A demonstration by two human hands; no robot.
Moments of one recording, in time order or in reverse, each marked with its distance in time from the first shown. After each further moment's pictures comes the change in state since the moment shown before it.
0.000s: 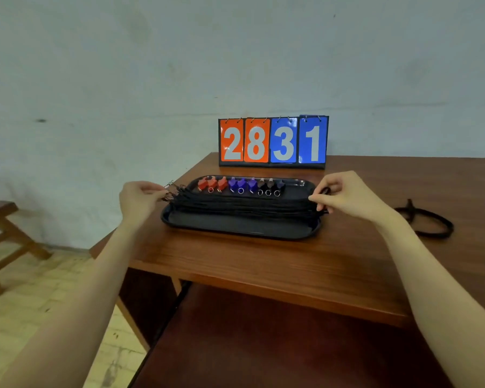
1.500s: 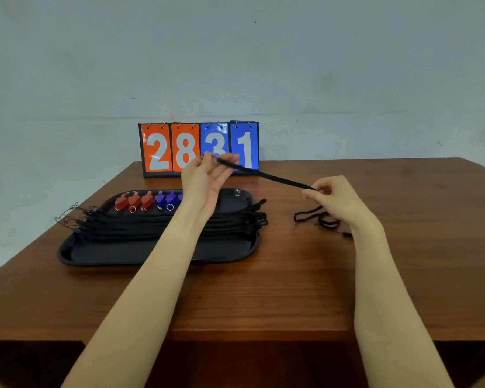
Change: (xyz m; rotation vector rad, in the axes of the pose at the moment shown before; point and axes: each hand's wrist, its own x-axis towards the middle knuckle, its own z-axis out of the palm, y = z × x) left_hand -0.063 0.171 0.180 -1.351 -0.566 -0.226; right_hand -0.017 0.052 -0.062 -0.167 0.297 0.273
